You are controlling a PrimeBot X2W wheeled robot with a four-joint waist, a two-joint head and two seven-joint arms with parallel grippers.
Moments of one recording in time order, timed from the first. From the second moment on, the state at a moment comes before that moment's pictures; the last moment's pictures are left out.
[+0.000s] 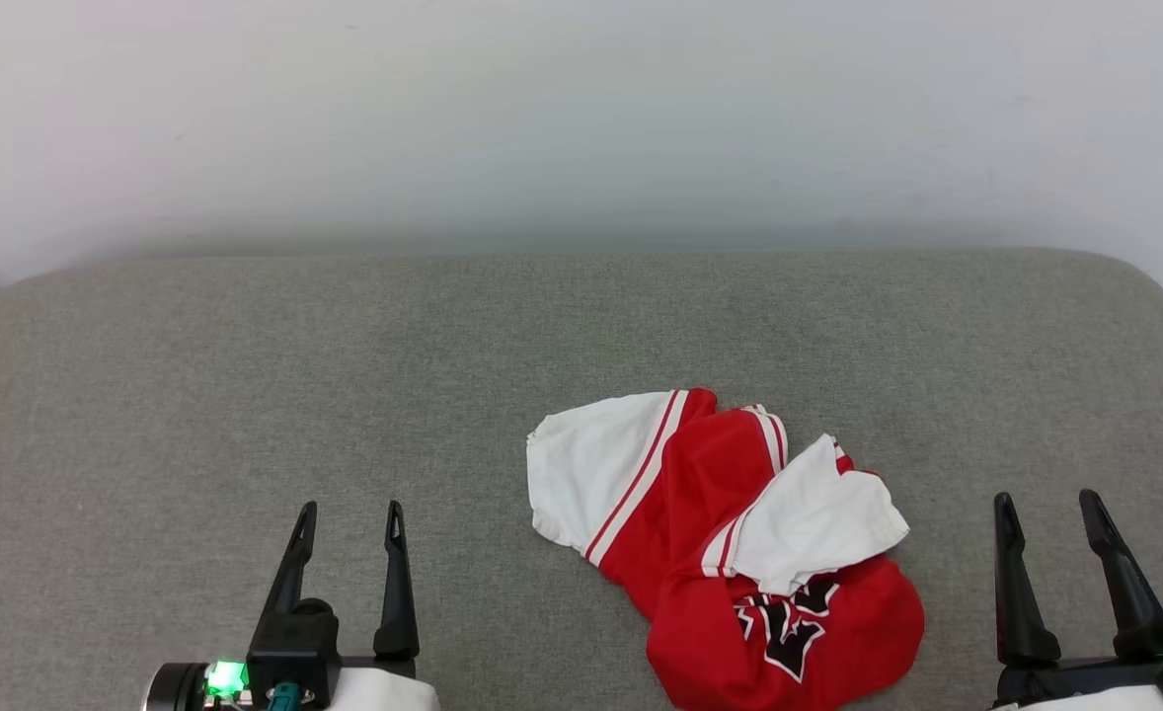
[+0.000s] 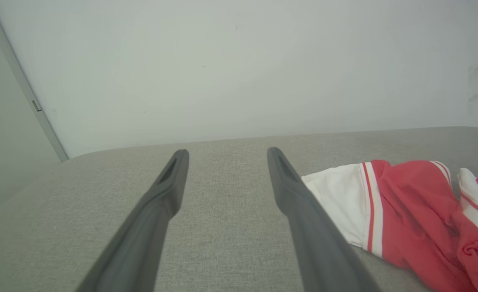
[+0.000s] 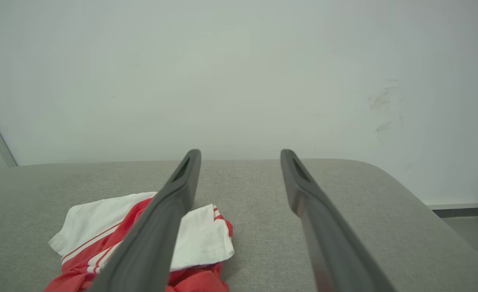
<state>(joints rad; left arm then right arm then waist) 0.05 0.14 -0.22 0.05 -0.11 0.22 -0.26 0.15 -0.05 -0.08 -0.08 0.12 0.13 -0.26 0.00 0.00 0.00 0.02</state>
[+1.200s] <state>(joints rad) 0.09 0.07 -0.14 0.07 -0.04 0.12 -0.26 0.04 -0.05 -0.13 -0.17 0.02 0.13 -0.26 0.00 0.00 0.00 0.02</state>
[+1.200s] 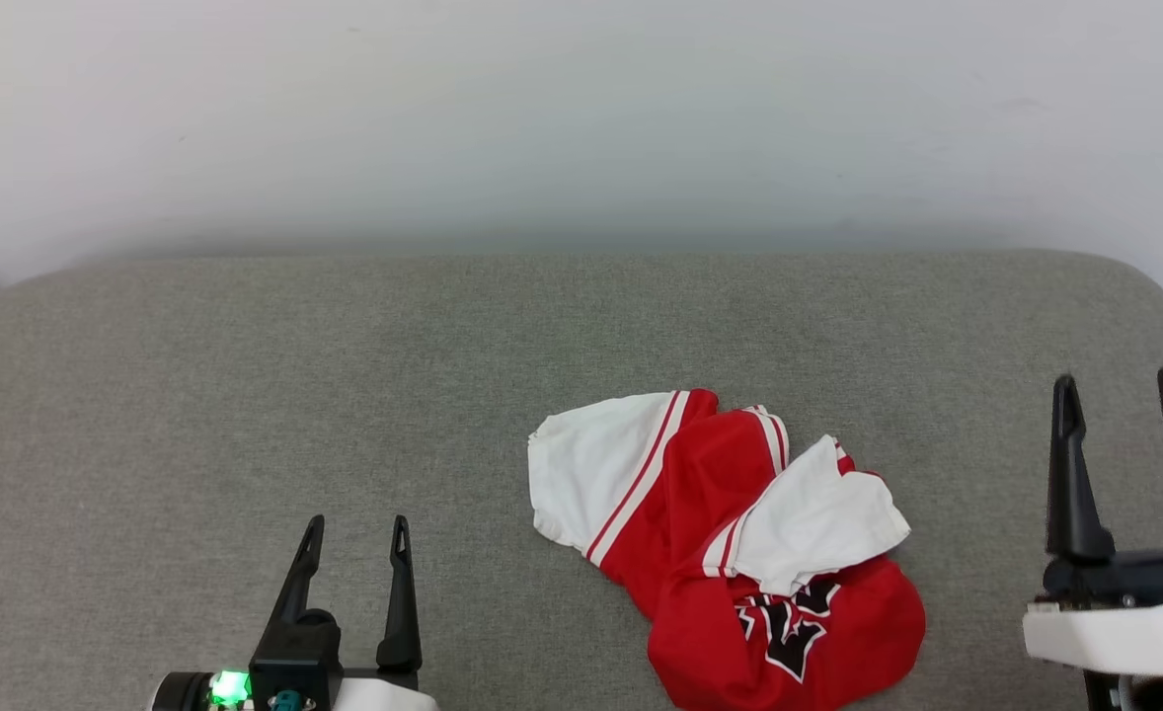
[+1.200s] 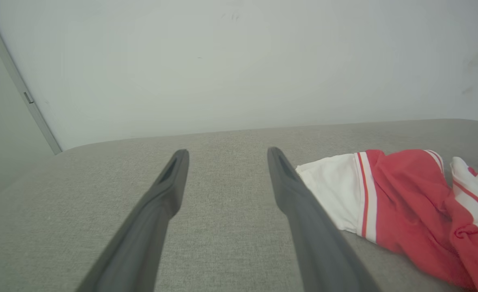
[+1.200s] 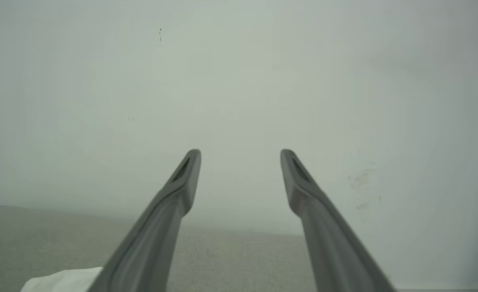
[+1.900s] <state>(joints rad) 0.03 0.06 -0.10 0.05 -0.04 0.12 -0.26 -0.55 -0.68 0.54 -0.09 0.43 0.13 0.21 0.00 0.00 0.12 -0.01</state>
